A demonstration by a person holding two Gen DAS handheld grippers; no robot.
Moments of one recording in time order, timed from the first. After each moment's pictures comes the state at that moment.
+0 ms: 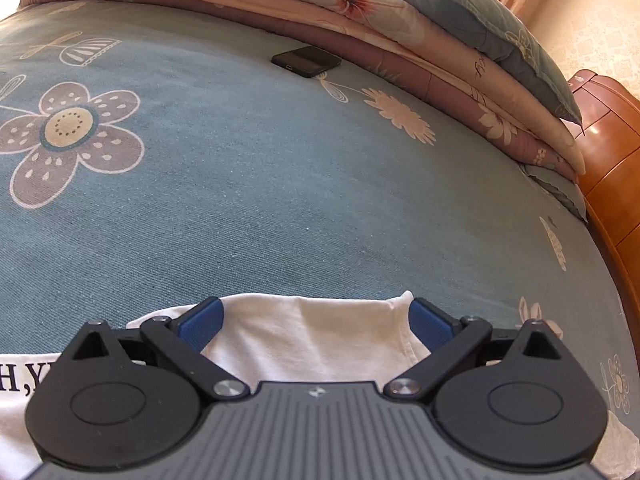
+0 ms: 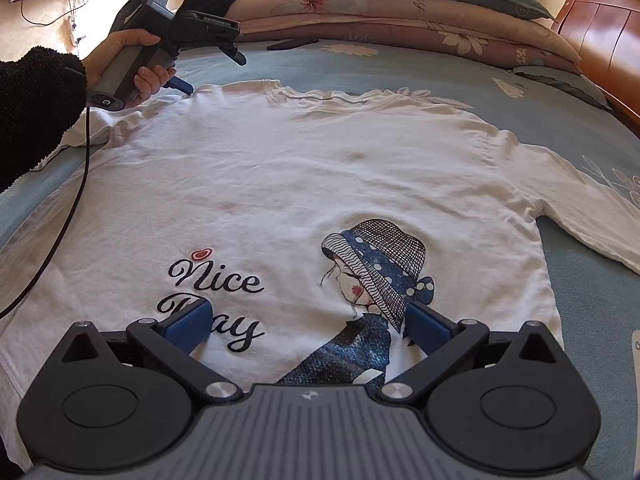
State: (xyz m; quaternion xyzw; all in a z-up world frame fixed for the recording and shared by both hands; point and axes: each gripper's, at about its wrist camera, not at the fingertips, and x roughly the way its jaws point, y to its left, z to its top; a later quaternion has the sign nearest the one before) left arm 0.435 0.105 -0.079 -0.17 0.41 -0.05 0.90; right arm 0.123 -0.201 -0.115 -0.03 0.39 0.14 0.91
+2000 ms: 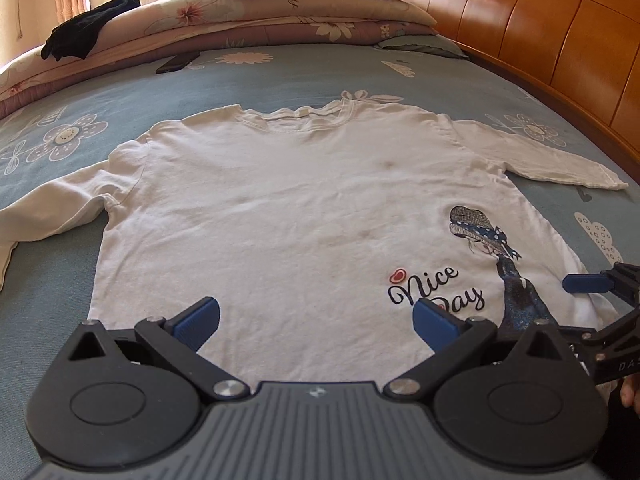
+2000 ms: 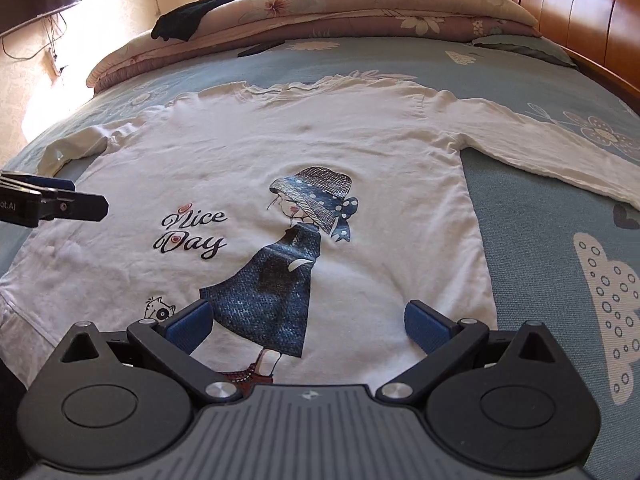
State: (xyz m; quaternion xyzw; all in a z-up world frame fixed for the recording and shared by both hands) left arm 0.127 0.018 -0.066 0.04 0.40 -0.16 0.90; right arm 0.059 -0.241 -0.115 -0.01 0.39 0.11 0.91
